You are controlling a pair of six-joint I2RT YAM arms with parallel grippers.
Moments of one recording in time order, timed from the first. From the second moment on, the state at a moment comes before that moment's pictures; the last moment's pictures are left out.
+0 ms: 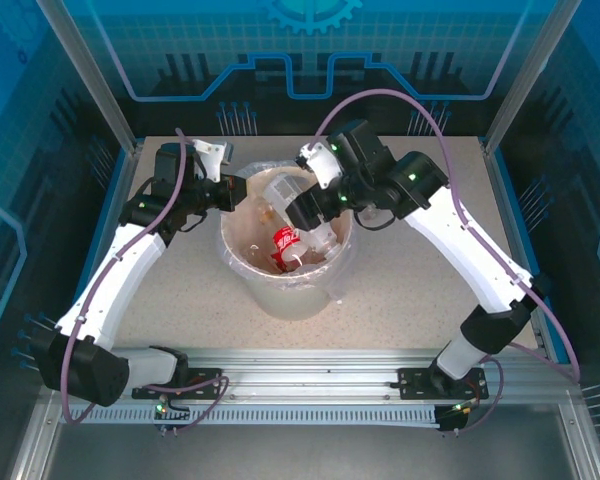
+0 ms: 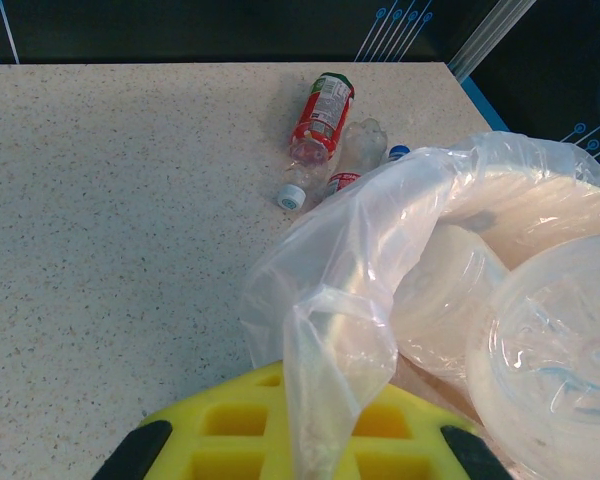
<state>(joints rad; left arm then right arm) -0.21 1.27 1.27 -0.57 0.38 -0.22 0.75 1.63 2.02 -1.19 -0.18 0.07</state>
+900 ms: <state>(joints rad) -0.21 1.27 1.27 -0.58 0.37 -0.22 0.75 1.68 1.99 -1.18 0.06 0.07</state>
